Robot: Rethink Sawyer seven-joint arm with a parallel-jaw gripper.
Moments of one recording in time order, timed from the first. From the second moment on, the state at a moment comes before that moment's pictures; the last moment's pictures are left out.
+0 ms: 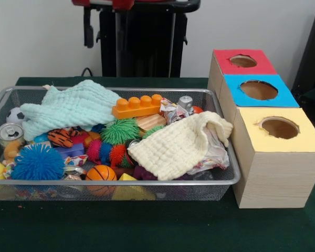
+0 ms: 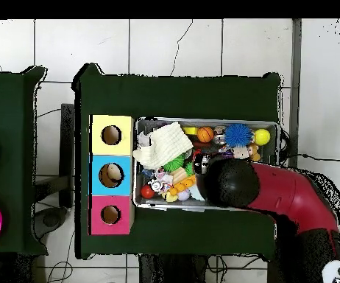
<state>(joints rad) -0.56 -0.95 0.21 1.75 -0.23 0.69 1.57</state>
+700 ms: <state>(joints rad) -0.69 -0.79 0.36 1.57 -0.41 0.69 1.55</state>
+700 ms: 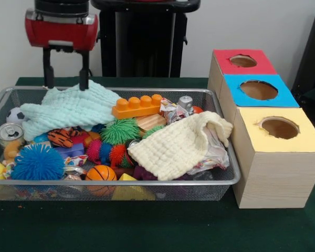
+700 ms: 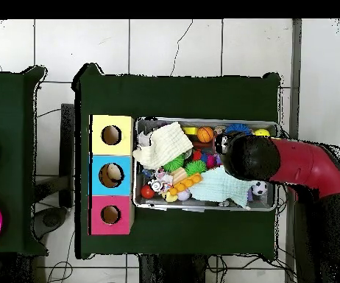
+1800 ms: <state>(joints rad) -0.87 -0.56 0.50 1.38 -0.65 0.64 1.43</state>
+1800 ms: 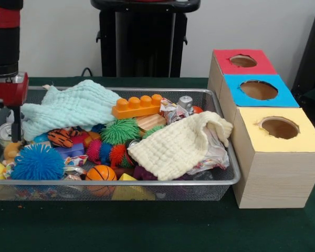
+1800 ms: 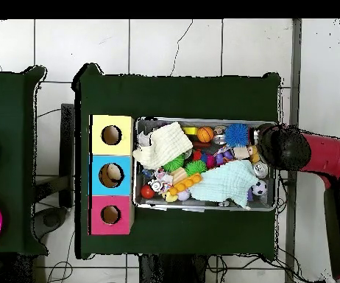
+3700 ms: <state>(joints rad) -0.93 -0.52 0.54 1.46 -0.67 0.56 1.43</state>
